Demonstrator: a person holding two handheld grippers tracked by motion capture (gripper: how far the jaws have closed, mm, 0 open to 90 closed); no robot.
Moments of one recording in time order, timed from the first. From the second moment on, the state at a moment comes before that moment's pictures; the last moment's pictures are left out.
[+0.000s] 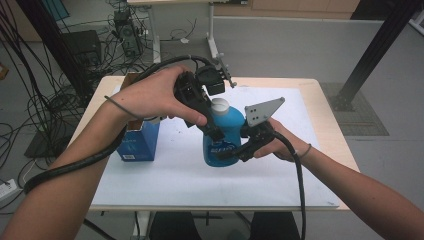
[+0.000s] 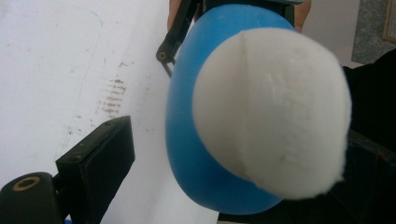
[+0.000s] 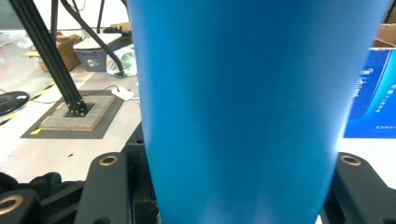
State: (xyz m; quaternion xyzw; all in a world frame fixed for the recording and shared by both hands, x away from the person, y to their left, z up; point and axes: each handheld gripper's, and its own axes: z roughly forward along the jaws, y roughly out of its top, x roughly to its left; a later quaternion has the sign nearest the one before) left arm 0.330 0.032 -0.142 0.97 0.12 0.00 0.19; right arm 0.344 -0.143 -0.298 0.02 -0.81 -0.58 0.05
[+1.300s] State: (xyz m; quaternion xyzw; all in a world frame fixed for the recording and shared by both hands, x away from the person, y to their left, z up) left arm 0.331 0.014 -0.138 0.99 0.08 -0.01 0.15; right arm 0.344 -0.135 -0.292 0.04 -0.81 -0.58 0.05
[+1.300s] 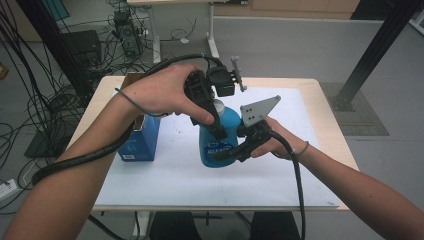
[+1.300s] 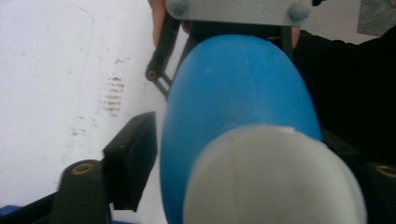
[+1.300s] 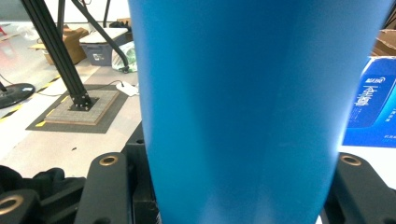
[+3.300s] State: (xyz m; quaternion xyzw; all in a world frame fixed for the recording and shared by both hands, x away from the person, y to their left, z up) left arm 0.330 0.008 -0.139 0.99 0.10 -0.01 0.13; right arm 0.344 -0.137 -0.295 0.03 -0.82 -0.58 0.05
